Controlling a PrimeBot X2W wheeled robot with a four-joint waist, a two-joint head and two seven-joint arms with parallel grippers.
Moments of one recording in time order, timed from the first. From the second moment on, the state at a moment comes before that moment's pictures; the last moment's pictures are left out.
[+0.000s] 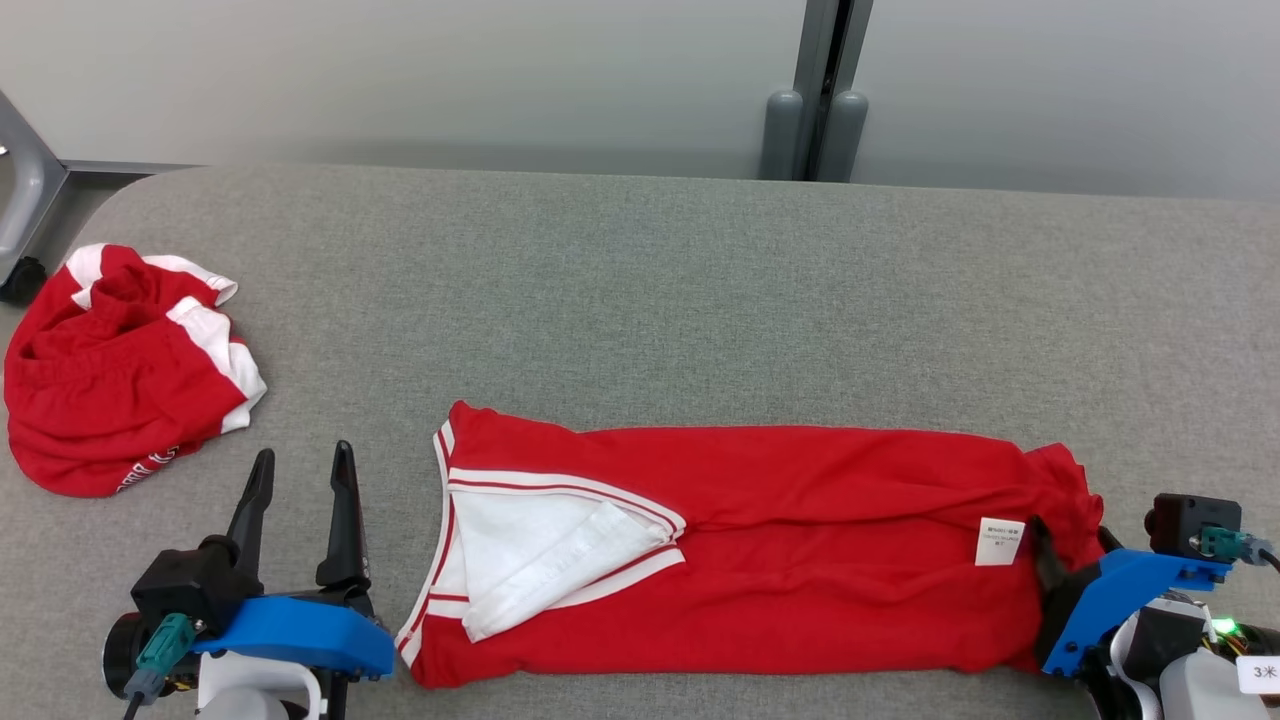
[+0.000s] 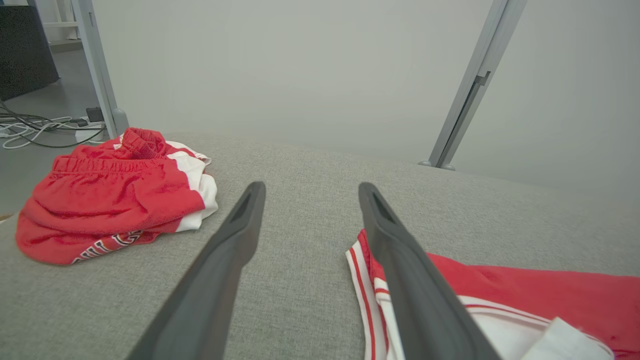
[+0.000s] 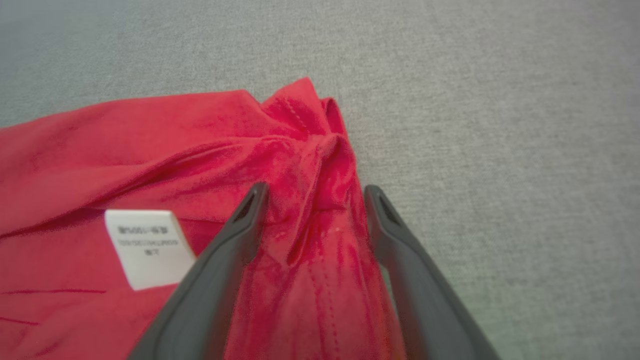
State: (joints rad) left arm -0.12 0.21 -0.17 0.31 -0.42 -0.01 -0.26; right arm -0.25 -0.05 -0.27 0.54 0.10 0.13 0.16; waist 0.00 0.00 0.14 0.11
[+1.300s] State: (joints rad) left arm -0.12 0.15 -0.08 0.35 -0.33 -0.09 -0.26; right arm -0.12 -0.11 -0.58 0.09 -0.04 0.13 0.38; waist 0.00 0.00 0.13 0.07
